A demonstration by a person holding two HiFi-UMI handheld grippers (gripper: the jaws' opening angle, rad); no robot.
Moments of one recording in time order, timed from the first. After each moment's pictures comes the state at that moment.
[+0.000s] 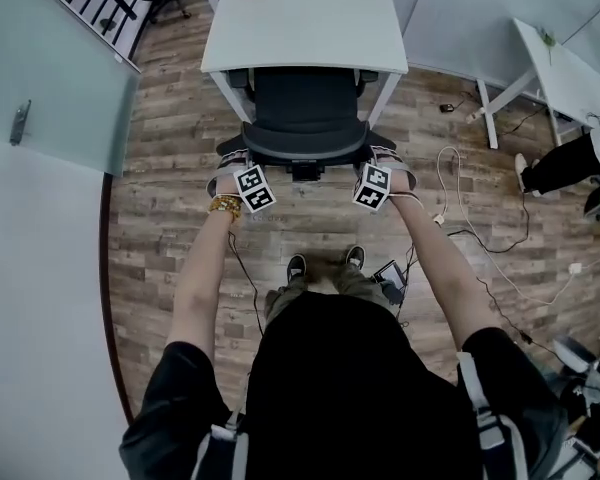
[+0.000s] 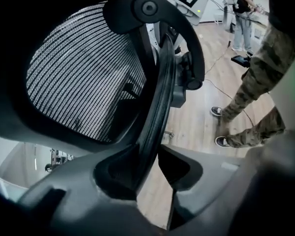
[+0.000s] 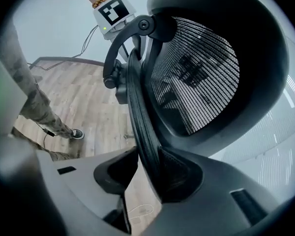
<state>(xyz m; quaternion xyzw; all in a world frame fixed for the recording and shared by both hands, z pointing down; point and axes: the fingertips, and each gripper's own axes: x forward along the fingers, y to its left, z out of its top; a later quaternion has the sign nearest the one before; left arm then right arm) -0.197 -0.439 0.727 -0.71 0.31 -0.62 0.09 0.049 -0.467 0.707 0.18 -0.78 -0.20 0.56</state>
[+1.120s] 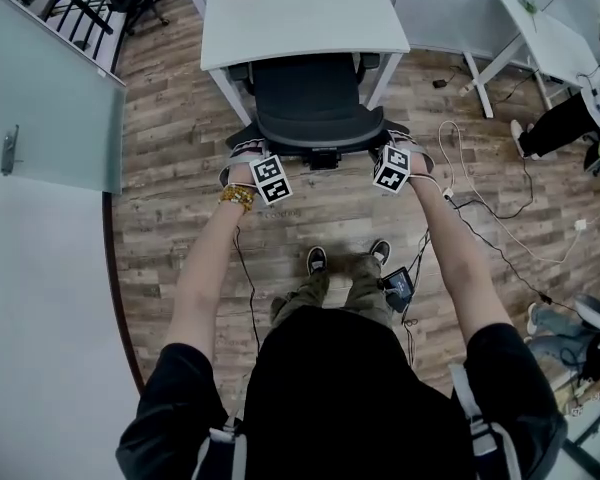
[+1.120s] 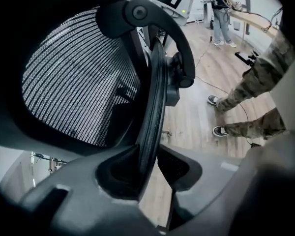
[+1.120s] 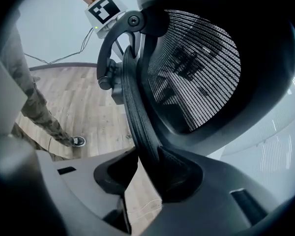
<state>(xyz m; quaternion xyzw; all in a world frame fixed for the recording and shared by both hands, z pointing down) -0.208 -0.439 0.726 -0.73 0.24 -0.62 0.14 0.037 -0.453 0.708 0.22 -0.77 -0.14 0.58</state>
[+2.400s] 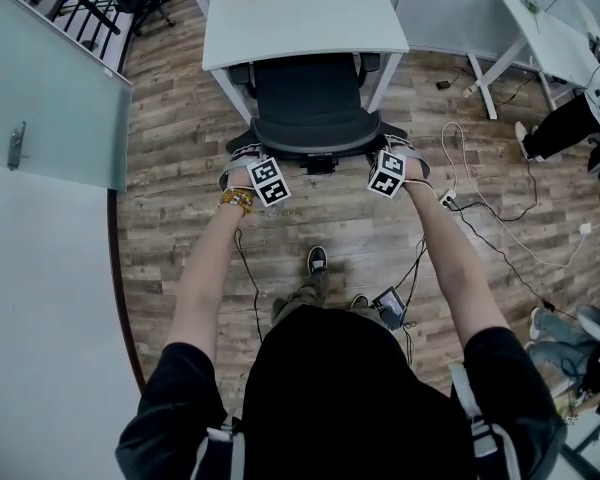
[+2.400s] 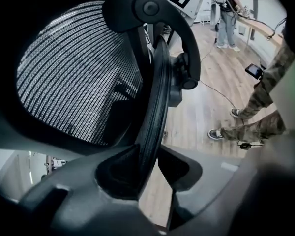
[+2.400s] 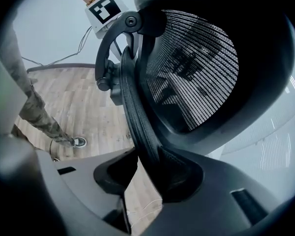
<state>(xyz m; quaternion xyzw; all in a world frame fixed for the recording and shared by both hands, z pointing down) -0.211 -0.425 0.728 -0.73 0.25 -0.63 0.11 0.036 -0.445 0.711 0.22 -0.78 -0.14 0.57</state>
